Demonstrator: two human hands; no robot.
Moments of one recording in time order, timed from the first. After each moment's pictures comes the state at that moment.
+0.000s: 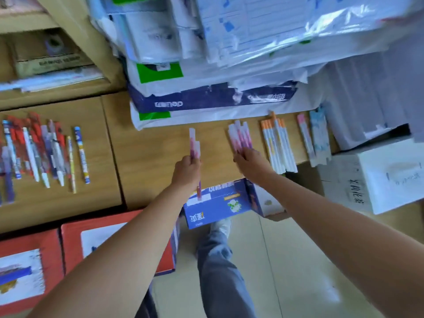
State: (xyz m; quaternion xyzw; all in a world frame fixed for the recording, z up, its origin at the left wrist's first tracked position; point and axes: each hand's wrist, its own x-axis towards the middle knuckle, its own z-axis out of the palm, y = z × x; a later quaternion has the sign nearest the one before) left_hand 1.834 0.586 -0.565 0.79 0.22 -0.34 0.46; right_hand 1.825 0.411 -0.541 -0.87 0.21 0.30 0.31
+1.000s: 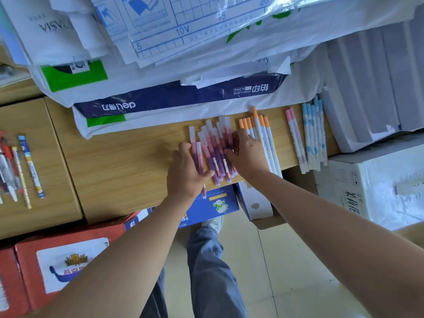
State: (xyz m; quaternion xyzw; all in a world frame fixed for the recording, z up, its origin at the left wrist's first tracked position) left_hand 1.842 0.492 -0.601 0.92 0.06 -0.26 0.27; right_hand 1.849 0.326 -0.605 -0.92 0.15 0.21 0.29
